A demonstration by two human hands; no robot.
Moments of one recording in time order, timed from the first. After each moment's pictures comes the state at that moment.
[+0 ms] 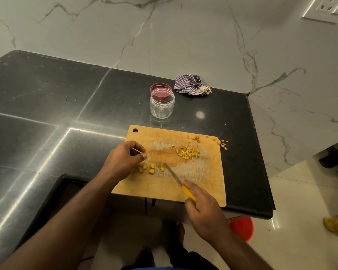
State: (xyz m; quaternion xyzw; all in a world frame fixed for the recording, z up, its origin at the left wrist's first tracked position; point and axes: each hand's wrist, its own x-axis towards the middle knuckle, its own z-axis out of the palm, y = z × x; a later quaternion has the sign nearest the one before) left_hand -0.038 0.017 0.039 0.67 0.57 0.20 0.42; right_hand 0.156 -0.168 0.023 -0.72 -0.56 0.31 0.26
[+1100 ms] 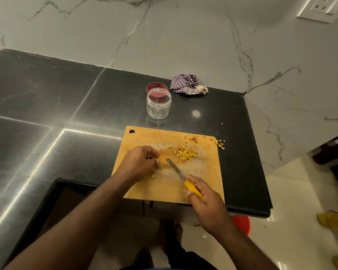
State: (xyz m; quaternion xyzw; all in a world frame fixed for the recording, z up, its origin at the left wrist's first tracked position) left_hand 0.000 0.015 0.028 0.73 0.53 0.16 0.40; right_hand 0.168 -0.160 0.031 -0.74 -0.49 0.34 0.32
